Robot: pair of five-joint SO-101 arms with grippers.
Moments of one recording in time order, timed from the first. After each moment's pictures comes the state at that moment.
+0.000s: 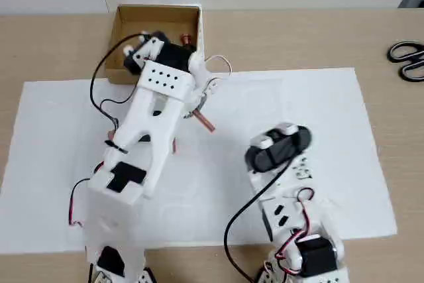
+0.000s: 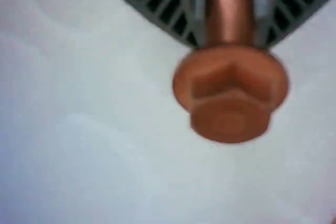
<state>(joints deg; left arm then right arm) 17.1 27.7 -36.7 99.4 70.7 -18.3 -103.4 84.0 51.1 7.3</state>
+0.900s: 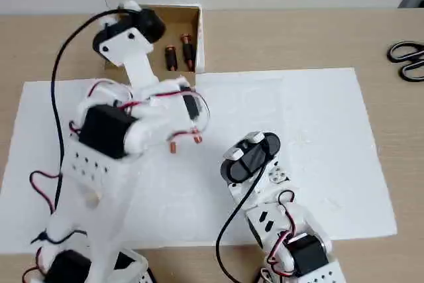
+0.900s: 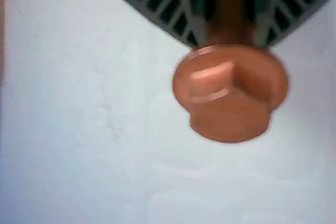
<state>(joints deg) 23.5 -21.5 -9.7 95.4 47.6 -27.3 -103.4 88.0 49.7 7.3</state>
